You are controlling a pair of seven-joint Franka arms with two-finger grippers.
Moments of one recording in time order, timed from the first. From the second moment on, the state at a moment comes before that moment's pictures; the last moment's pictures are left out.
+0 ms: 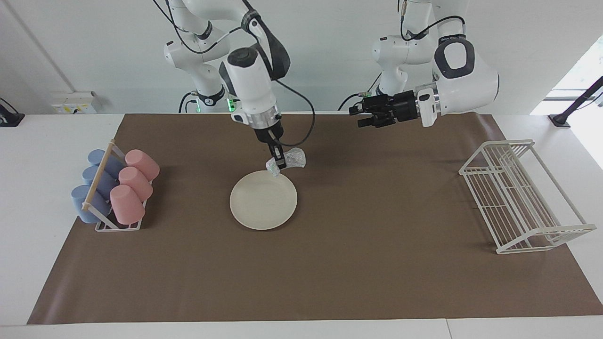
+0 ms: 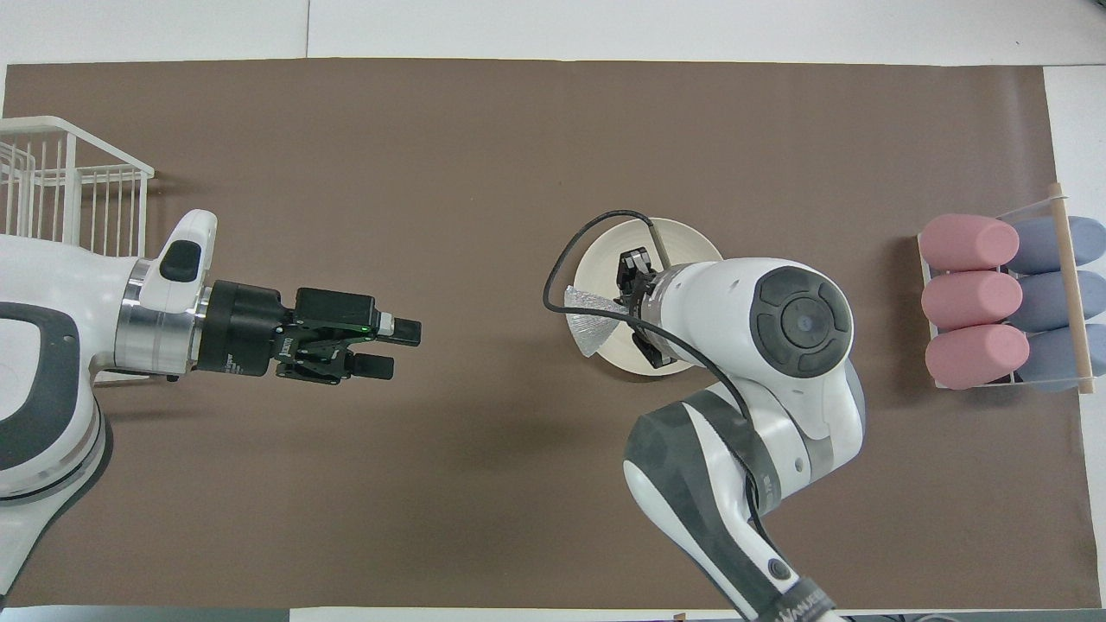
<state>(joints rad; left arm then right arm) -0.09 -0.14 -0.09 -2.11 -1.08 1.72 0.02 0.40 0.09 0.06 -2.09 0.14 2.41 1.64</state>
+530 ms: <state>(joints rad) 0.01 -0.14 -0.08 -2.10 -0.59 1.73 0.05 0.34 0.26 0.06 -2.15 0.14 2.59 1.46</state>
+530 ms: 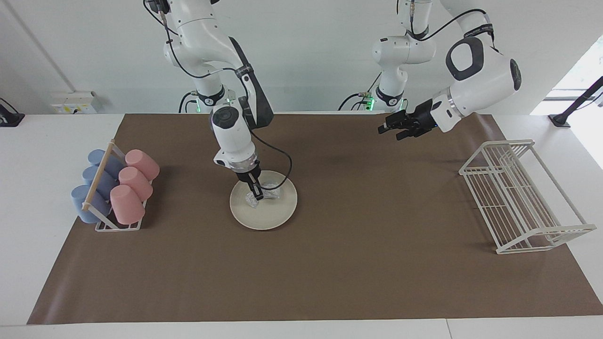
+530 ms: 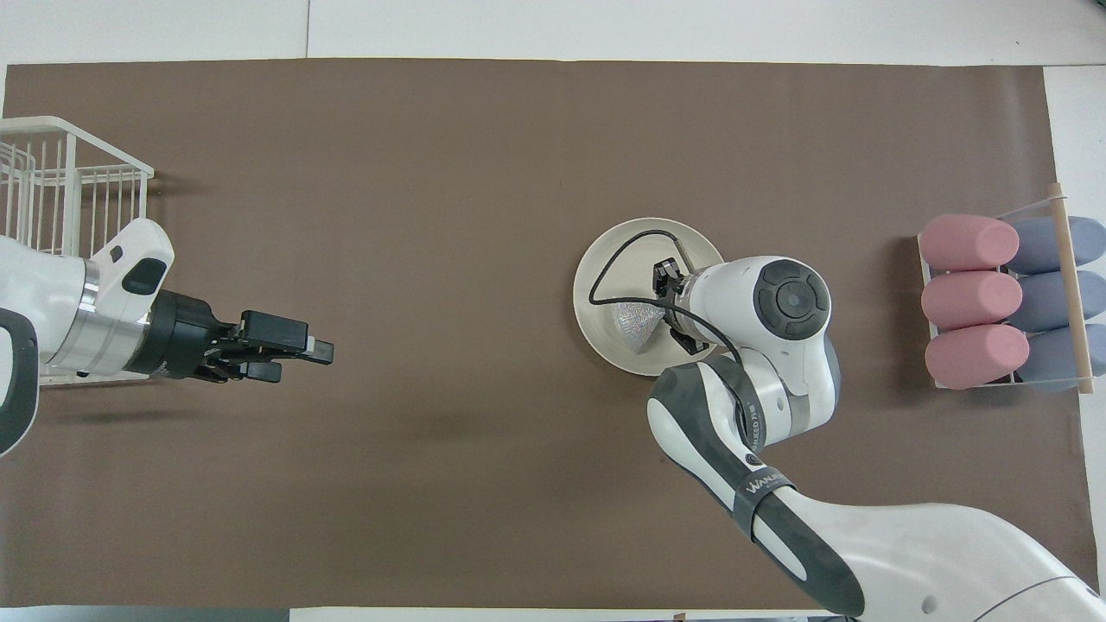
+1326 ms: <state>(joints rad) 0.03 -0.14 -0.08 -2.09 -0.36 1.81 0.07 0.31 0.27 0.07 -2.15 0.14 2.59 1.34</state>
